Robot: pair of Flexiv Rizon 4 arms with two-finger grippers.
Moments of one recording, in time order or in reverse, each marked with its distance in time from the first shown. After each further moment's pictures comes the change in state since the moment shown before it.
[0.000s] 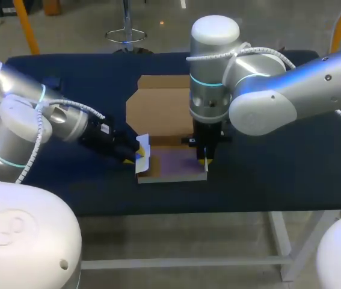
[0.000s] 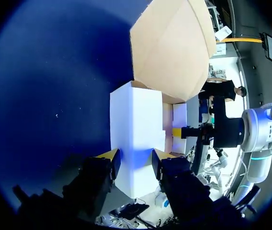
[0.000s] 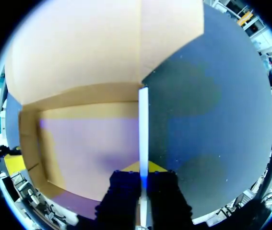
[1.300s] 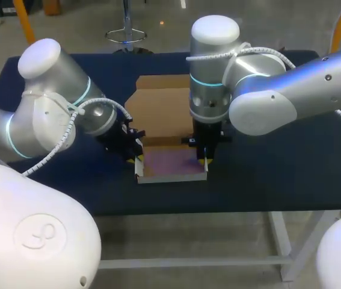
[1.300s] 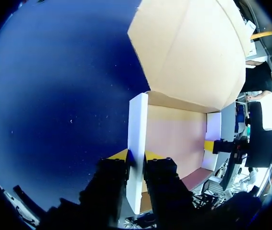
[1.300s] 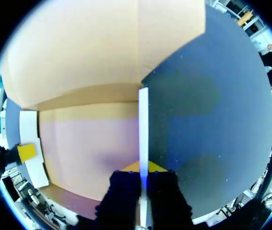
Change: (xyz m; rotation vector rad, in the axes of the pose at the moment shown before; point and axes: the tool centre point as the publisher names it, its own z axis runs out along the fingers) left arm -0.019 -0.010 0.015 0.071 -0.376 -0.030; right arm 0.000 0.000 0.000 0.000 0.000 0.000
